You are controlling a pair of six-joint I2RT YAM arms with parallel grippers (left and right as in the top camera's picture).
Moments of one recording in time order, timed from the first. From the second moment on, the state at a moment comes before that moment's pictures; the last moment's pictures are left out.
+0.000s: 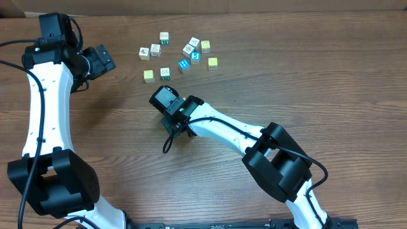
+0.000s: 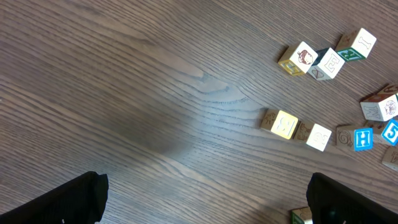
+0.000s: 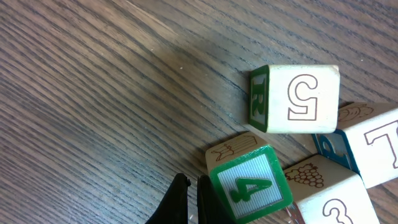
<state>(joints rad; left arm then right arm) 0.20 1.82 1.70 -1.02 0.05 -0.36 0.88 2.19 1.65 -0.70 0.13 0.28</state>
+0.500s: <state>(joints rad) 0.20 1.82 1.70 -1.02 0.05 -0.36 0.88 2.19 1.65 -0.72 0.07 0.28</state>
